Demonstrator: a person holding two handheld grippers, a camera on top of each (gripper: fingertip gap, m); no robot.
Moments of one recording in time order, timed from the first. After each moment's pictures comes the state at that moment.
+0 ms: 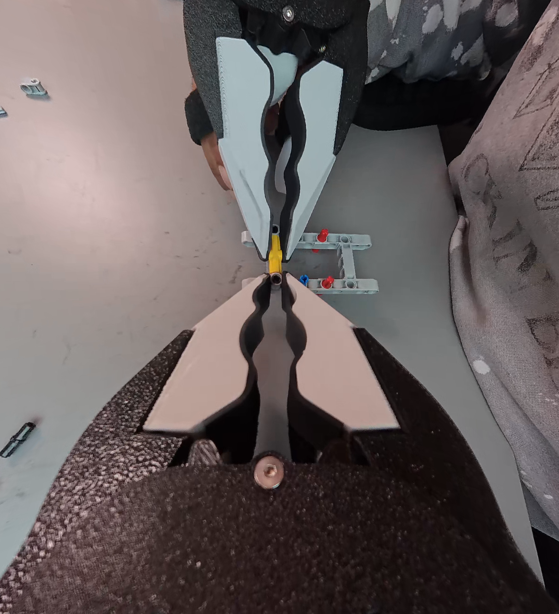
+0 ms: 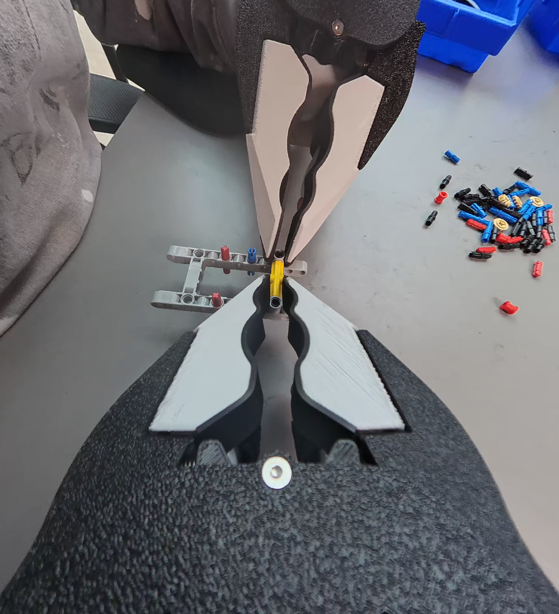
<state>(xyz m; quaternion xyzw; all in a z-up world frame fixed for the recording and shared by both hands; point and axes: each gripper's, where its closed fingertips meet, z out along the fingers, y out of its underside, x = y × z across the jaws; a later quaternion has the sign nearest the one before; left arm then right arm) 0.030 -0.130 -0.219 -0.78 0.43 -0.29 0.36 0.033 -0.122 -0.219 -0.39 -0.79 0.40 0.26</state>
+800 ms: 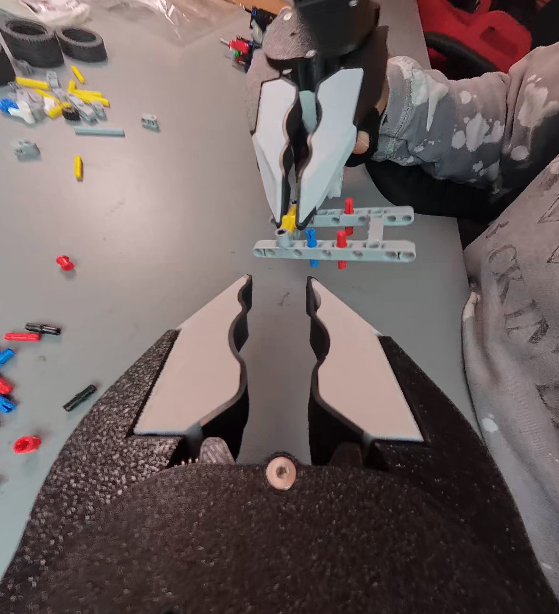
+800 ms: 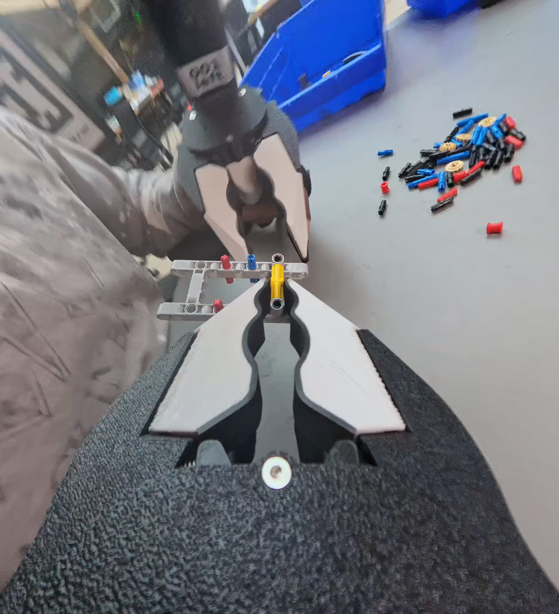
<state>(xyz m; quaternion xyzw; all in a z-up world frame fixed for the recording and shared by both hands) 0.006 -0.096 -0.195 -0.79 0.32 -0.32 0.41 0.020 -0.079 -0.178 -0.56 -0.57 0.59 0.13</state>
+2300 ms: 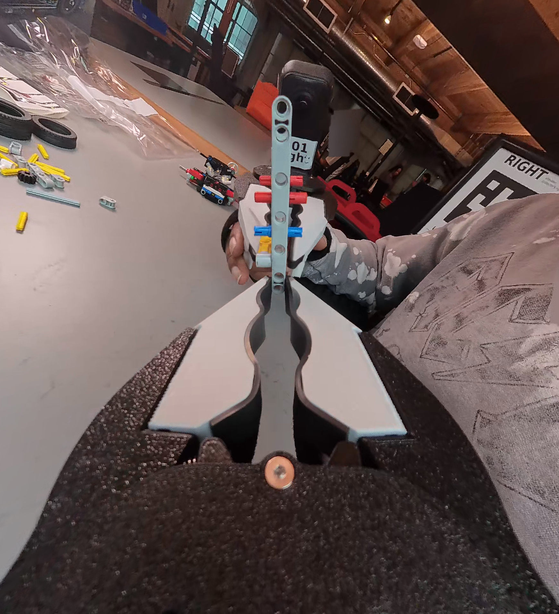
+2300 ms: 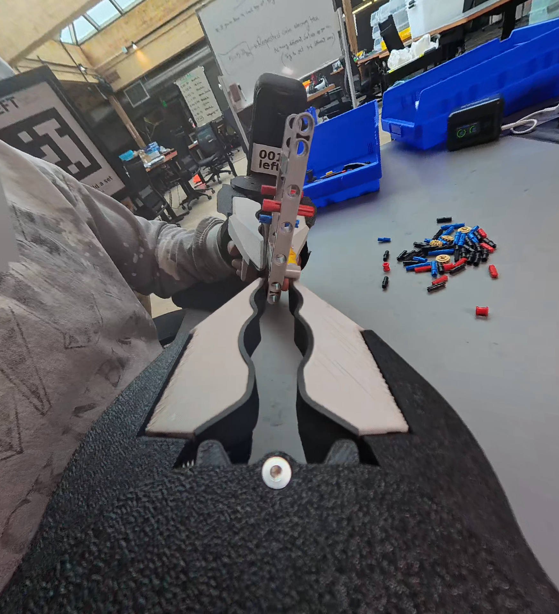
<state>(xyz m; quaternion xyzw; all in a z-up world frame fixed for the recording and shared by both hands) 0.014 -0.098 -0.135 -0.70 0.19 -0.51 0.46 0.019 -0.087 -0.132 -0.50 -0.54 0.63 0.24</state>
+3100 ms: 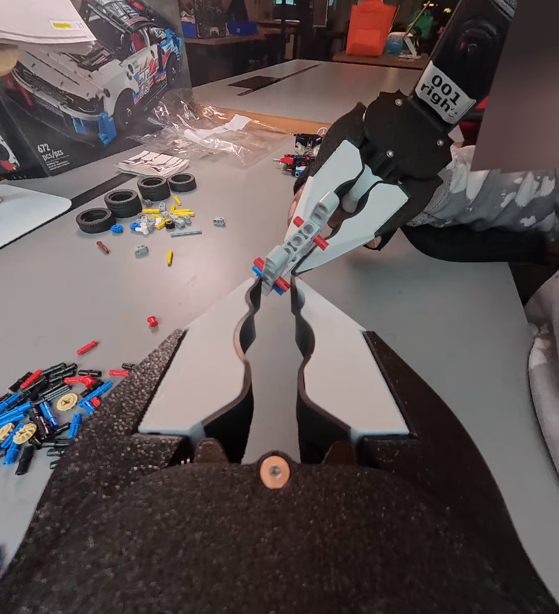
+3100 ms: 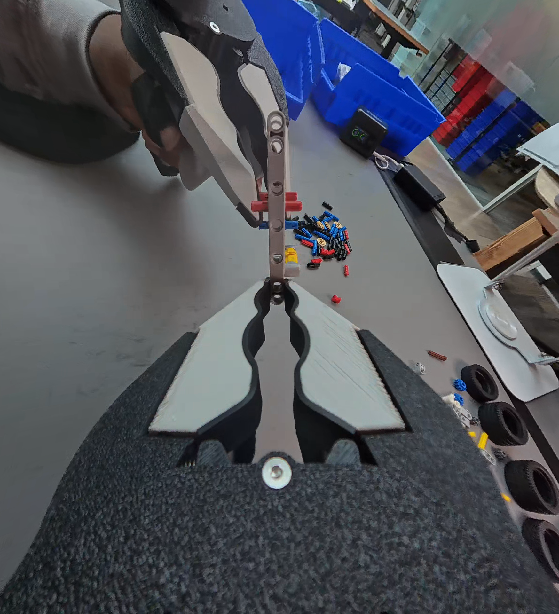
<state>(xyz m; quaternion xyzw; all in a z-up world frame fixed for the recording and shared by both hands) -0.007 -0.080 -0.154 -0.74 0.29 -0.25 0.55 0.014 -0.065 -0.168 -0.43 -0.71 0.29 0.48</state>
